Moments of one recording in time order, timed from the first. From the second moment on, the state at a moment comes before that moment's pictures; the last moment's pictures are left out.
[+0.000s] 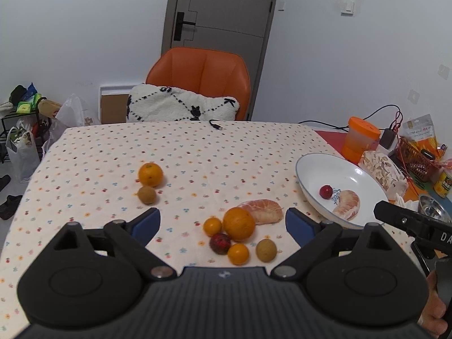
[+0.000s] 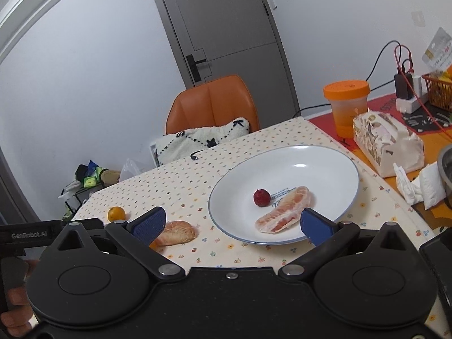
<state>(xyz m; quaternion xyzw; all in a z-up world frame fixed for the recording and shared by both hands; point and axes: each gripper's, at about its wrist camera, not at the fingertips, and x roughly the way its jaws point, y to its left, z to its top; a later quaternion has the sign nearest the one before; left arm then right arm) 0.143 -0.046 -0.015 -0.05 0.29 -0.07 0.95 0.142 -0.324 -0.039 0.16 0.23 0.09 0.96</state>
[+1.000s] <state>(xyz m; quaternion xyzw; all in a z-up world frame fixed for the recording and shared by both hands) 0.126 -0.008 -0.034 -0.08 0.28 -0.08 0.95 0.129 -0.267 -0.039 0.12 0.24 0.18 0.95</state>
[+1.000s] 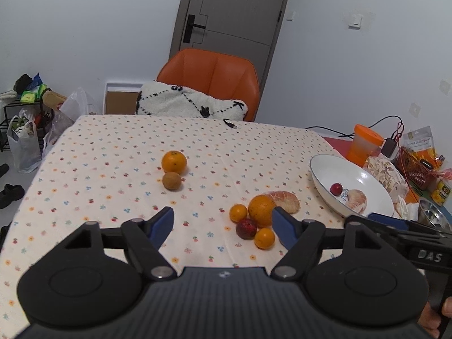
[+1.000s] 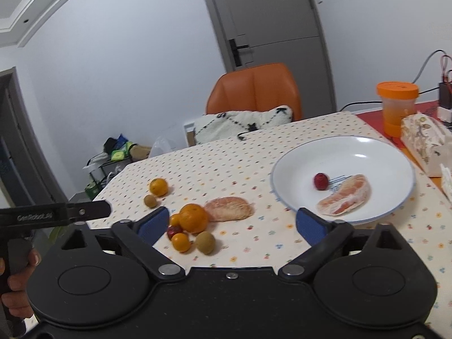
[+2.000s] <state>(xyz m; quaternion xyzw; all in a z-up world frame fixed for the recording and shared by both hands) 0.159 -0.040 -0.070 -0.09 0.34 -0.12 0.93 0.175 -0.231 -0.077 0.11 0.31 0.24 0.91</state>
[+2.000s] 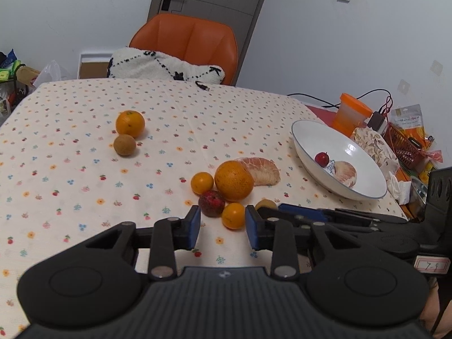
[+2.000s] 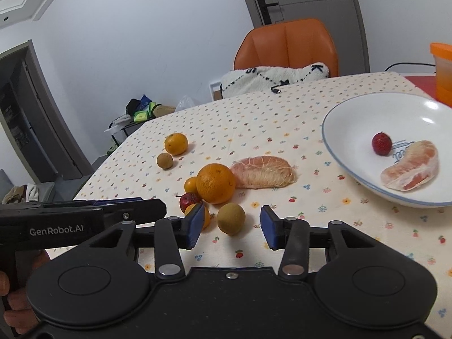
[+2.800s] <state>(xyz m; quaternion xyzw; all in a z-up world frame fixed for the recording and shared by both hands) 0.171 -0.068 -0.080 -0.07 0.36 -0.10 0.92 0.178 -0.257 -0.084 0.13 0.31 0.23 0.91</state>
